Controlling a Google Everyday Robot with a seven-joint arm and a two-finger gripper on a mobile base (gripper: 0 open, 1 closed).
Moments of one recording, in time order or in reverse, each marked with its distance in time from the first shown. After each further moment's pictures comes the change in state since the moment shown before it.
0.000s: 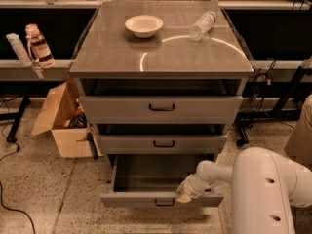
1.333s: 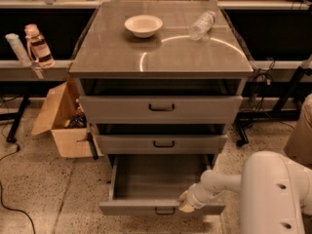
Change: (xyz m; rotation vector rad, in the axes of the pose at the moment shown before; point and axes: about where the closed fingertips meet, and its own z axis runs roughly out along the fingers) arm 0.022 0.039 0.001 -0.019 -0.003 0.052
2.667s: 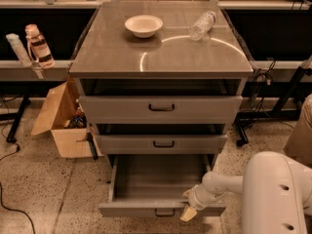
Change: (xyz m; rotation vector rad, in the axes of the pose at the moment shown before) arm 0.002 0.005 -0.002 0.003 0.002 0.006
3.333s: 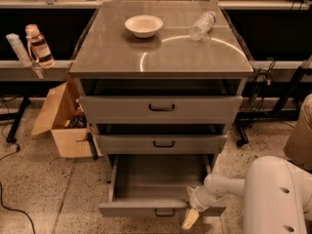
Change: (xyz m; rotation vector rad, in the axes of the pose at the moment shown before) arm 0.014 0.001 0.009 -0.006 -0.014 0.023
